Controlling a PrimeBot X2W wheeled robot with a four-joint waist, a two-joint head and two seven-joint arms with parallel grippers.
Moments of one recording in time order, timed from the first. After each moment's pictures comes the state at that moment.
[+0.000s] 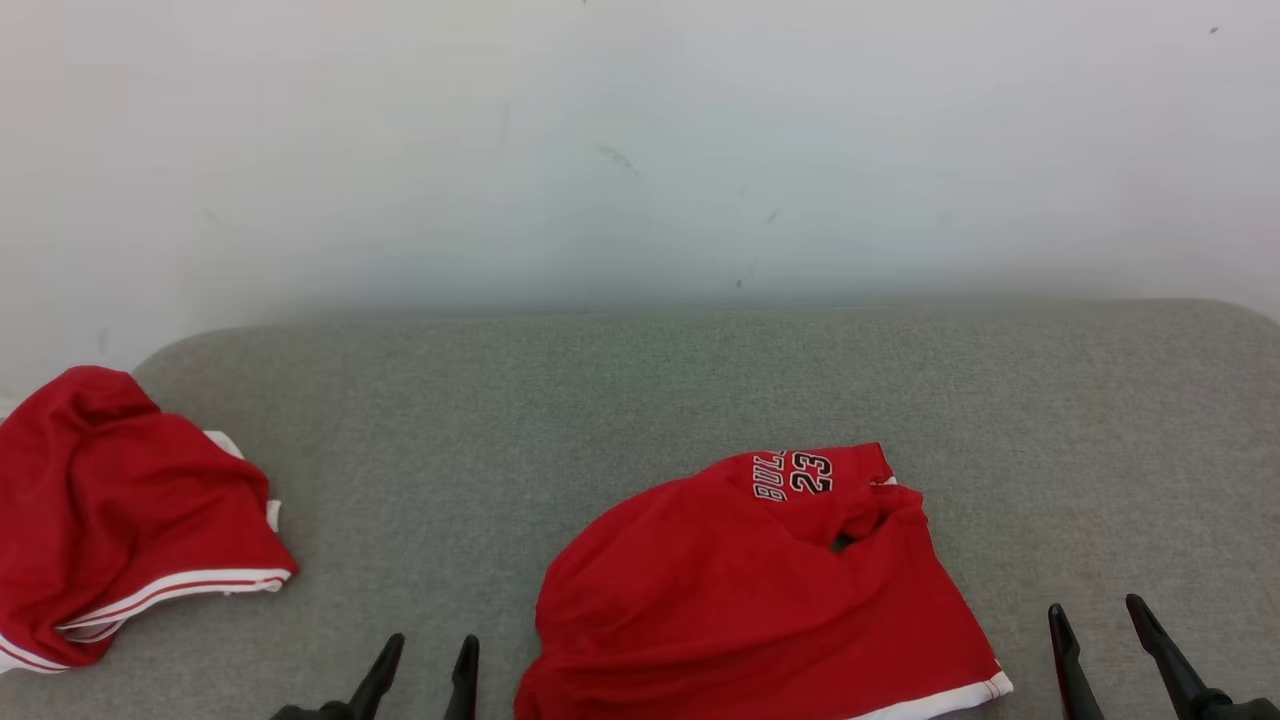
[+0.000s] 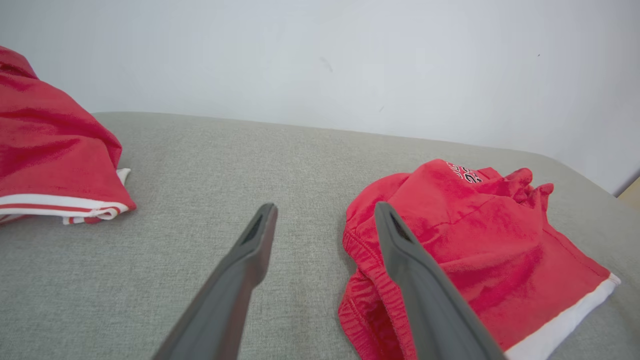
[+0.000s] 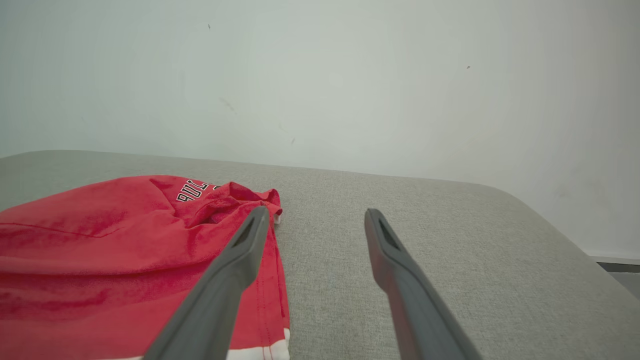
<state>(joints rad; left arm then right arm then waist) 0.01 0.37 -0.51 0.07 -0.58 0.26 -0.26 0.04 -0.14 0.03 0.22 0.19 0.13 -0.26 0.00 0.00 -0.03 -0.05</state>
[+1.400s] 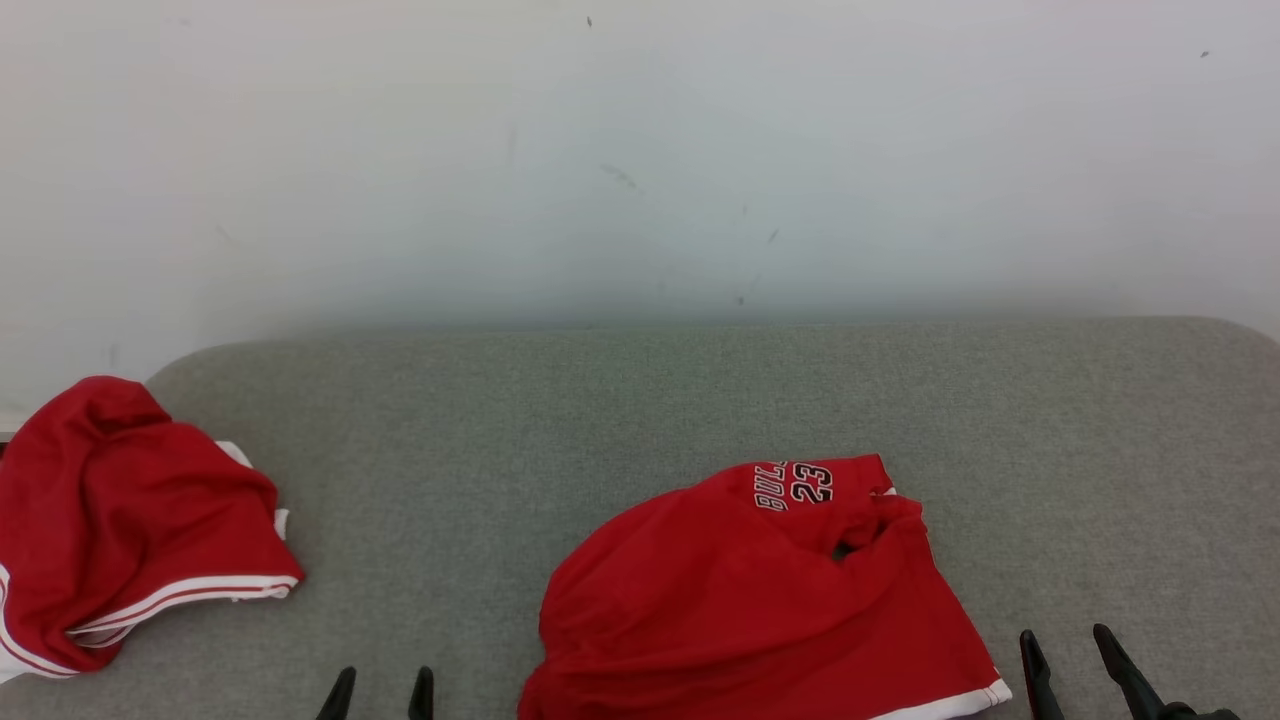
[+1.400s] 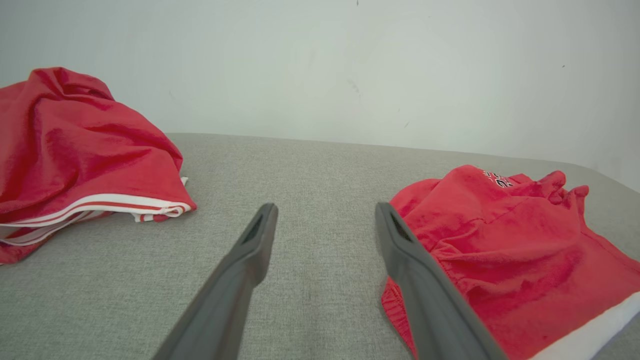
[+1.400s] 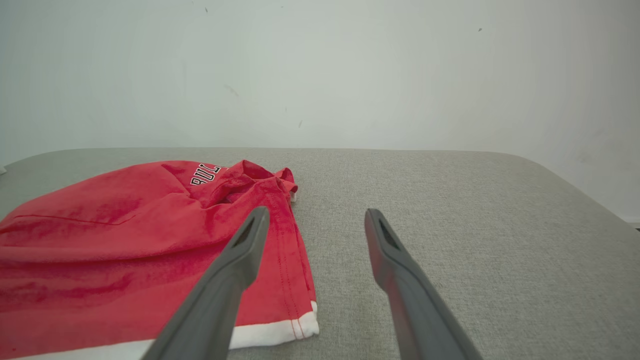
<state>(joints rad) 0.17 0.05 -0.04 0.12 -0.13 -0.10 -0.26 0.03 -0.10 0.06 0.33 0.23 0.13 -0.26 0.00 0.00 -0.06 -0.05</state>
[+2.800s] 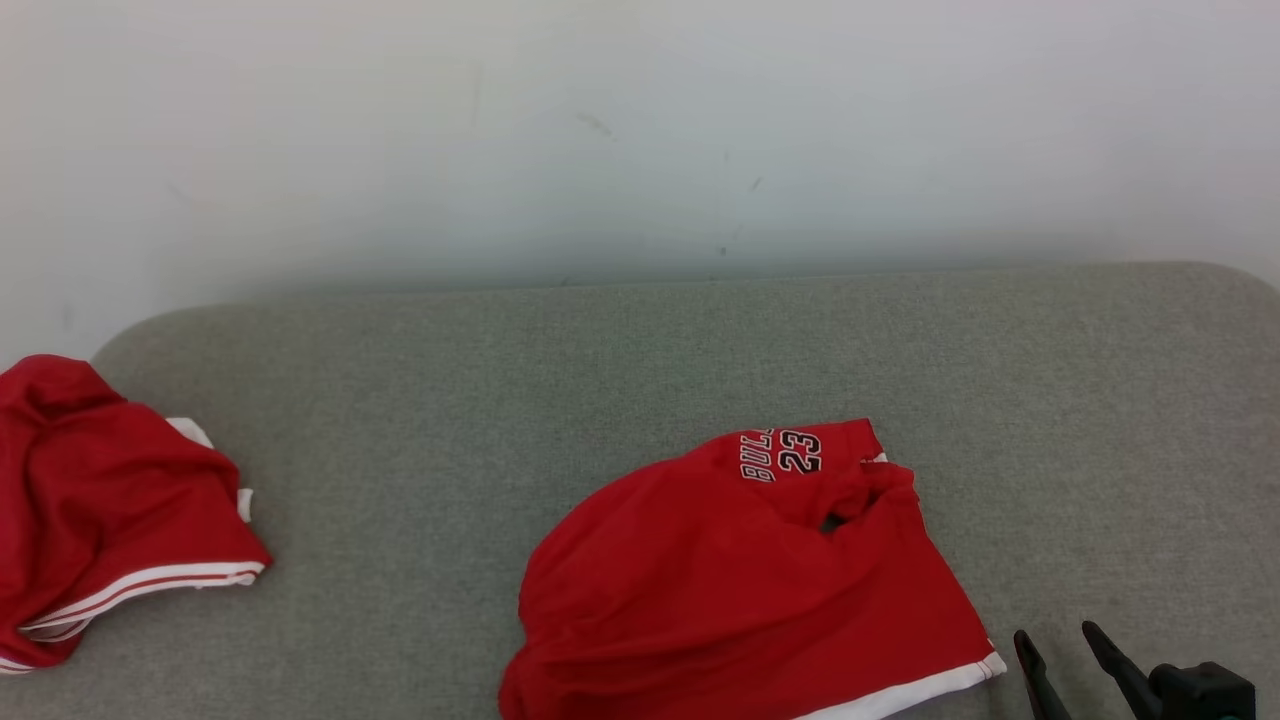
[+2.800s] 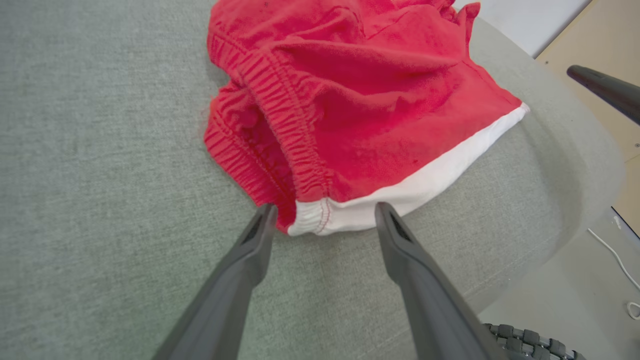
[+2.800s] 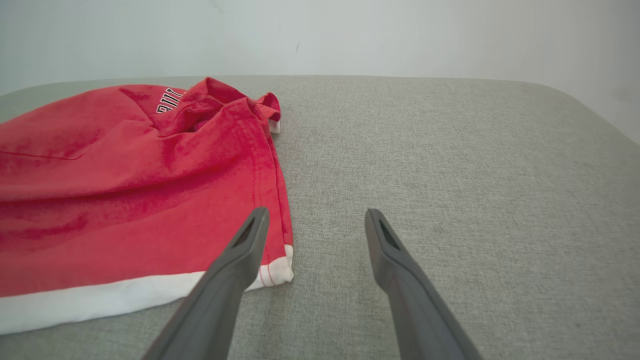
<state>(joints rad) 0.13 0.23 -0.45 0.20 -0.39 -0.13 -0.07 -0.06 -0.23 0.19 0.42 0.38 0.13 -0.14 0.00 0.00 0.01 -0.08</state>
